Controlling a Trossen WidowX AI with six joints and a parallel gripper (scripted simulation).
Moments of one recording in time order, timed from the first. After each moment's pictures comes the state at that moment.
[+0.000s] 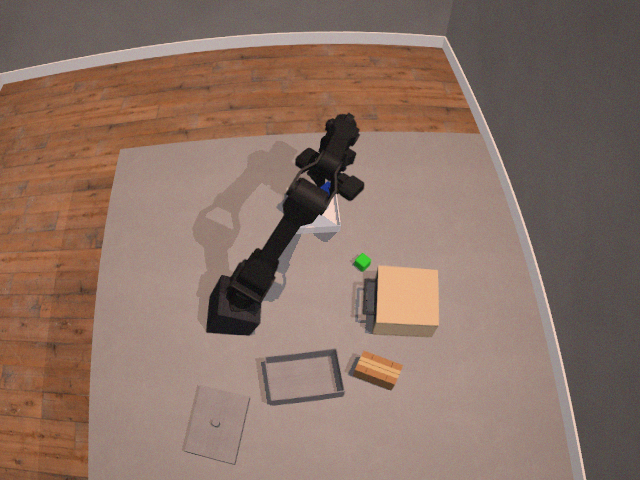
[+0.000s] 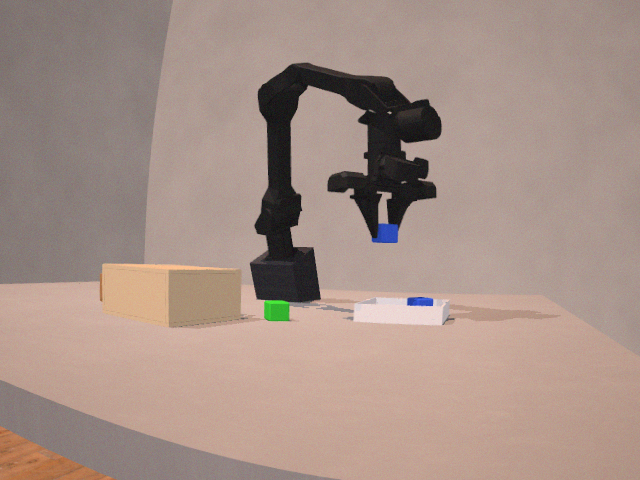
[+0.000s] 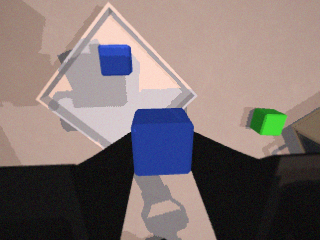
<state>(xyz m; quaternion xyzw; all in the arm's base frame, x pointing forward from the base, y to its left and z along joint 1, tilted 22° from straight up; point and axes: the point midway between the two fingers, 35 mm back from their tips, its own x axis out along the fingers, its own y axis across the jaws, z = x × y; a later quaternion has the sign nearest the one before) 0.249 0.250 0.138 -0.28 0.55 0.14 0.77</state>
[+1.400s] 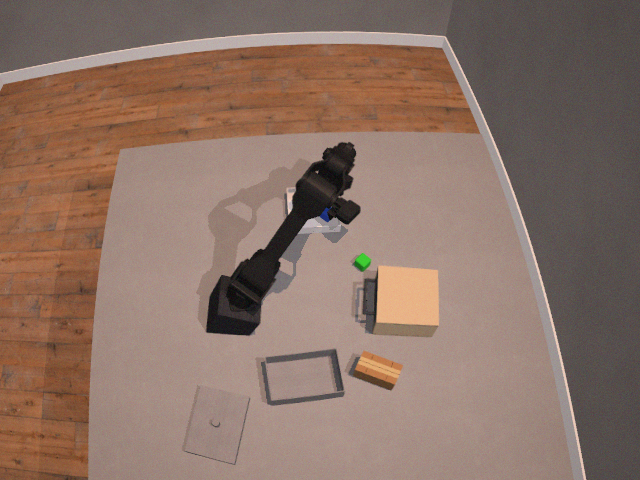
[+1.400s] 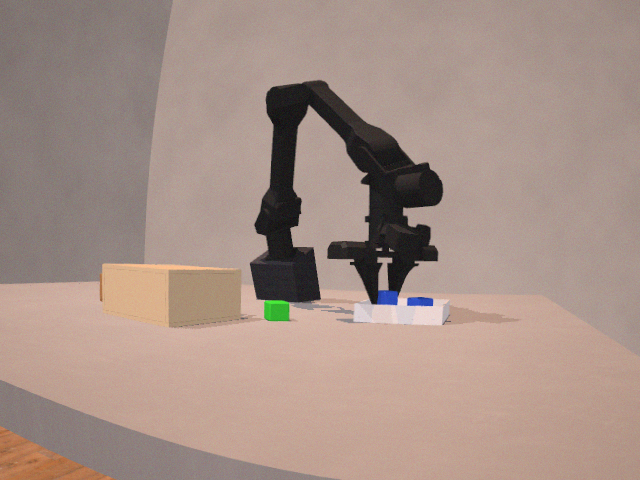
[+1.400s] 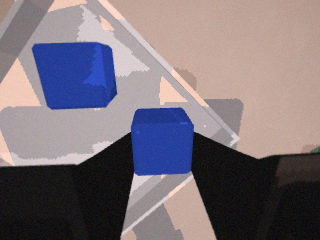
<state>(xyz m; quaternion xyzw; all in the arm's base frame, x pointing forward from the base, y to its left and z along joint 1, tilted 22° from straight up) 0.291 0.242 0.037 -0.28 0.55 0.13 0.78</state>
